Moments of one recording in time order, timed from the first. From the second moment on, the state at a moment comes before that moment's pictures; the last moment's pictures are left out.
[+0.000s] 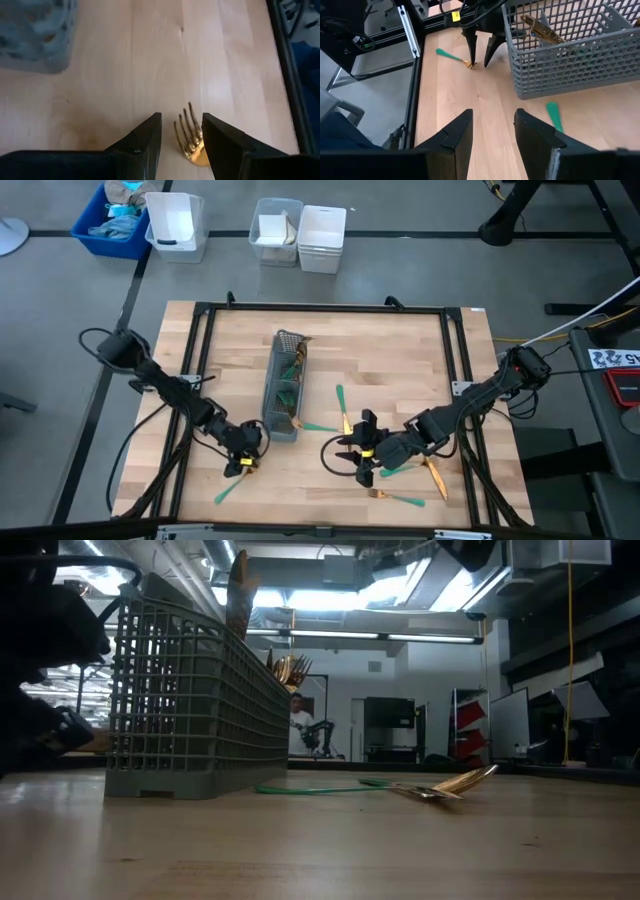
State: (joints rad) left arm -0.60 1.41 0.36 0.23 0.02 -0.68; right arm 0.56 1.58 1.16 -0.18 0.42 0.60
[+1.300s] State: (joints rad) left arm -0.47 1.01 0.54 0.69 0.01 -0.15; right arm 0.56 1.58 1.16 -0.34 0.44 0.73
